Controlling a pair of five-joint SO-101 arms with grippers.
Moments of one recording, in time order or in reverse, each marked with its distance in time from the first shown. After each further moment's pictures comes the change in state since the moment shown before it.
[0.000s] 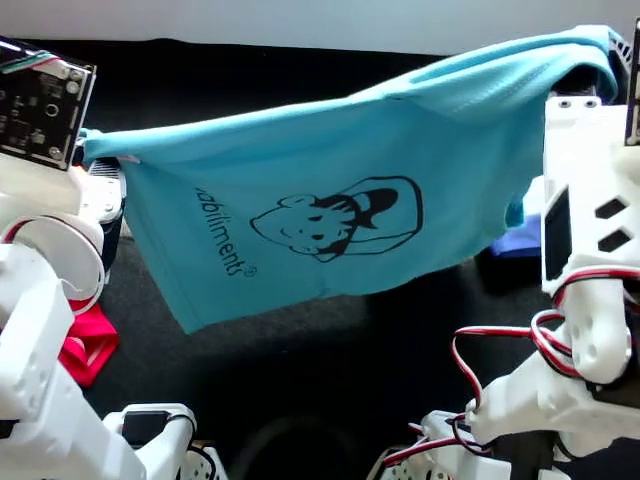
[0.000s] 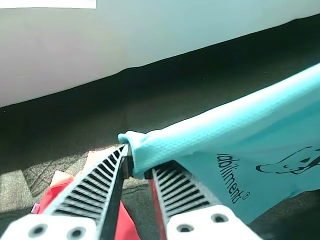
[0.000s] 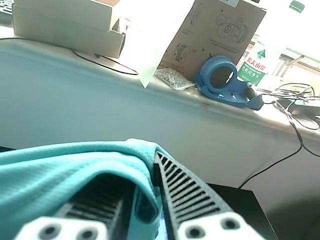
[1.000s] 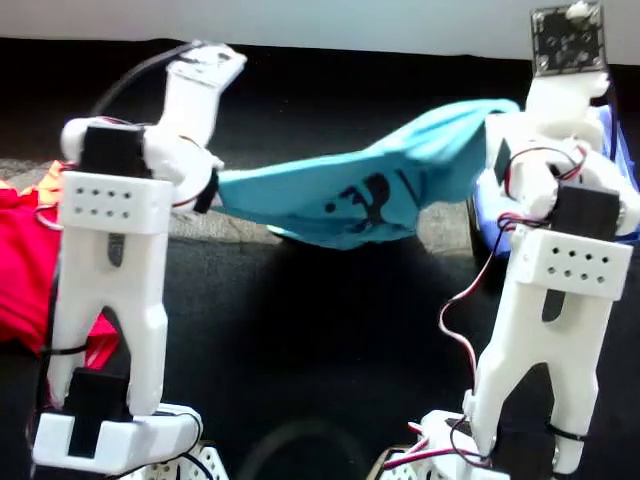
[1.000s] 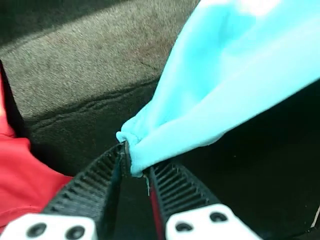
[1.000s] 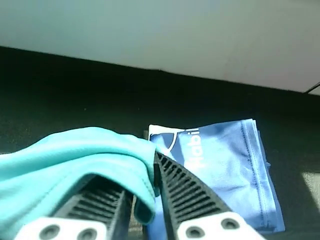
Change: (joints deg) left arm 7.2 23.8 16.4 -0.4 2.4; right arm 1.0 -2.5 50.0 -22.5 -3.6
